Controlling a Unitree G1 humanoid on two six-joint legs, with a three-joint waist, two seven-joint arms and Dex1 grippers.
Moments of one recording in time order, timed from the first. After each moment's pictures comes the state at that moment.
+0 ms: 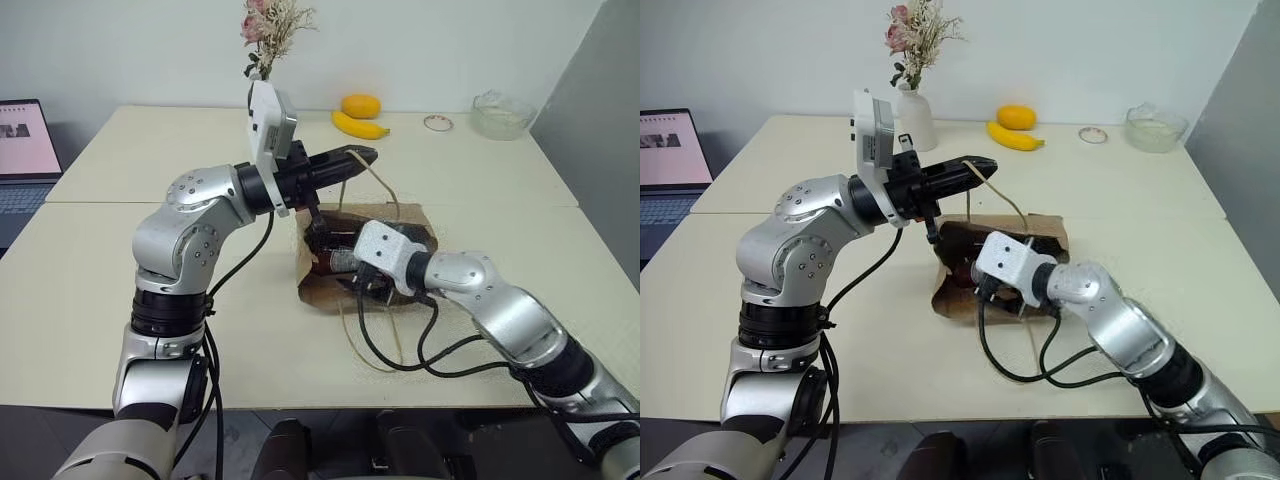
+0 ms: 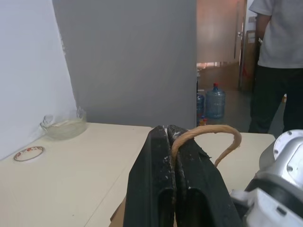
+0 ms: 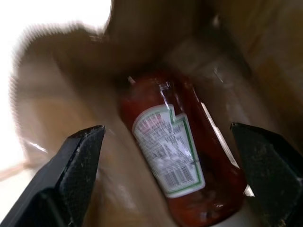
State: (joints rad) left arm -0.82 0.42 0.01 -0.12 -0.59 0.58 -0.89; right arm -0.66 -0.57 0.60 -0.40 -0.02 0.76 0.53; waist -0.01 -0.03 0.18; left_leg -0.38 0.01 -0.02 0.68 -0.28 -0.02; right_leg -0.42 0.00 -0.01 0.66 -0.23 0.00
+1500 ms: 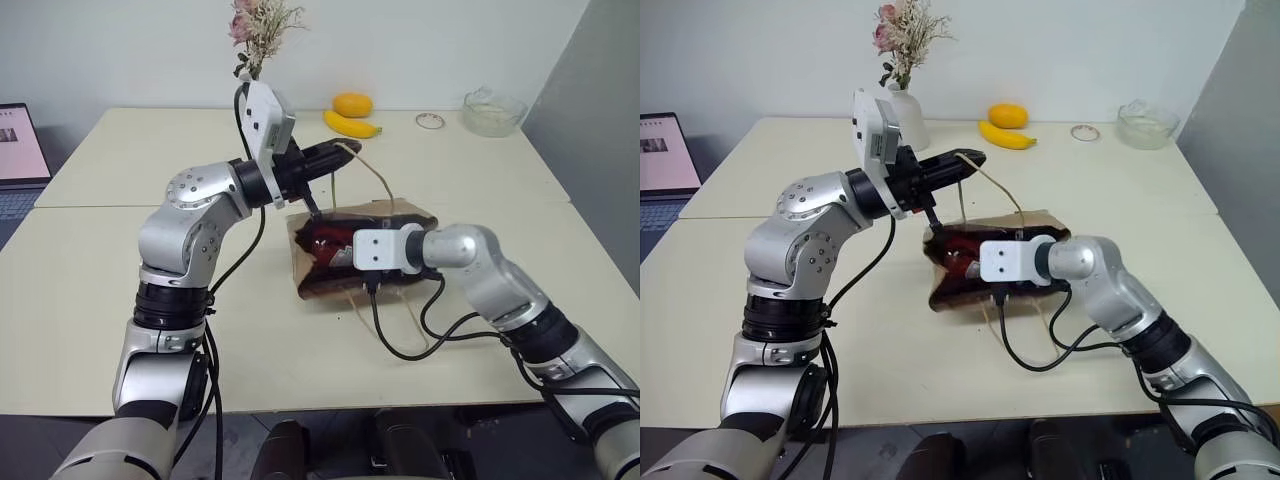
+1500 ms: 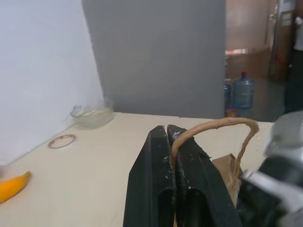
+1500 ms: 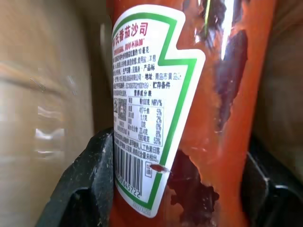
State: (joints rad) left arm -0.85 0.42 0.00 0.01 -0.45 0.47 -0.84; right arm -0.73 -0.54 0.42 -0.22 -0.15 0.39 0.98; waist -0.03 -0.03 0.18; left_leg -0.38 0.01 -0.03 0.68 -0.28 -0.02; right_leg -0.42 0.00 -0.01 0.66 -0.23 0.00
